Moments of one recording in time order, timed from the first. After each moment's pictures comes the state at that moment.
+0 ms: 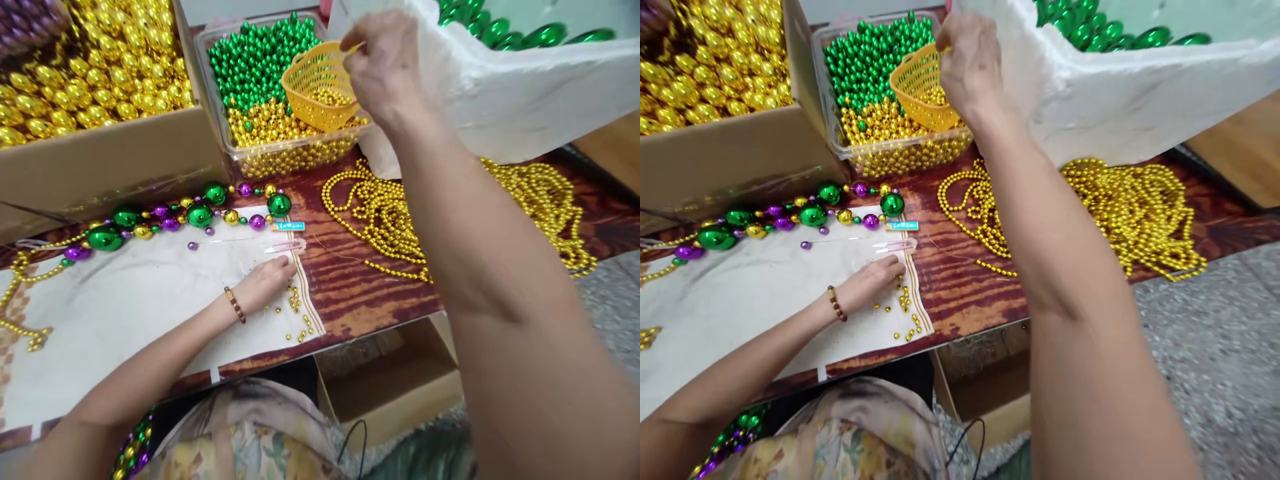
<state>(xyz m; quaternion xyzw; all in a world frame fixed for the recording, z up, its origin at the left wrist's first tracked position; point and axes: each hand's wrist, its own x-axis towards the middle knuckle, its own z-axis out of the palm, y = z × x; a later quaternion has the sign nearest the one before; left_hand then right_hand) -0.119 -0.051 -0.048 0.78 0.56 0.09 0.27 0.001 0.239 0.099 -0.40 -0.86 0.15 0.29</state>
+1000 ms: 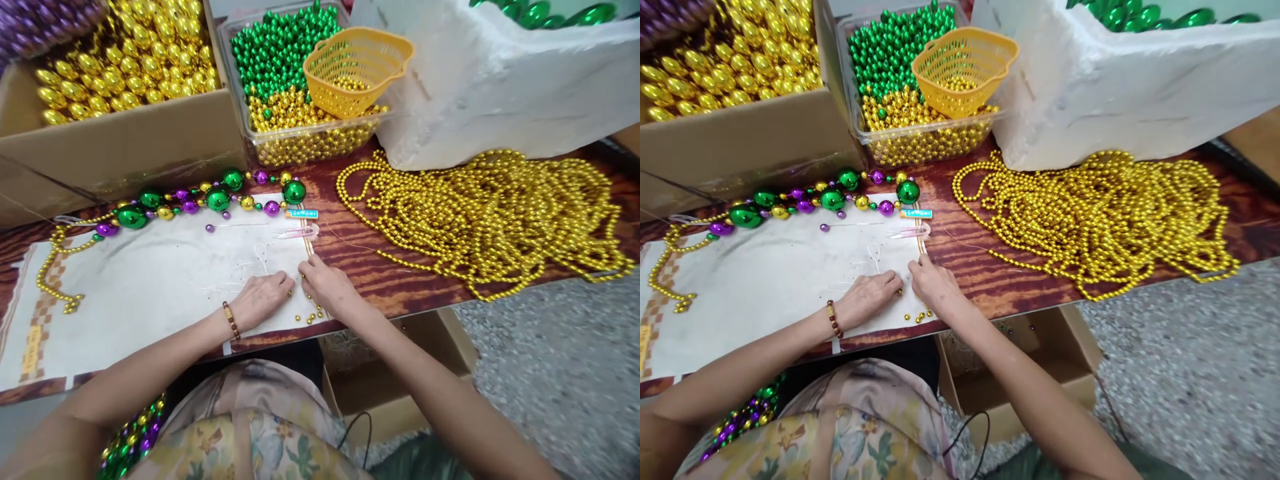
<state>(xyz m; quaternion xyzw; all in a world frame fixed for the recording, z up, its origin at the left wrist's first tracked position) -0.113 -0.121 -0.041 0.78 0.58 -0.05 0.21 0.046 -0.026 -0.033 -0.34 -0.90 0.21 -0.16</state>
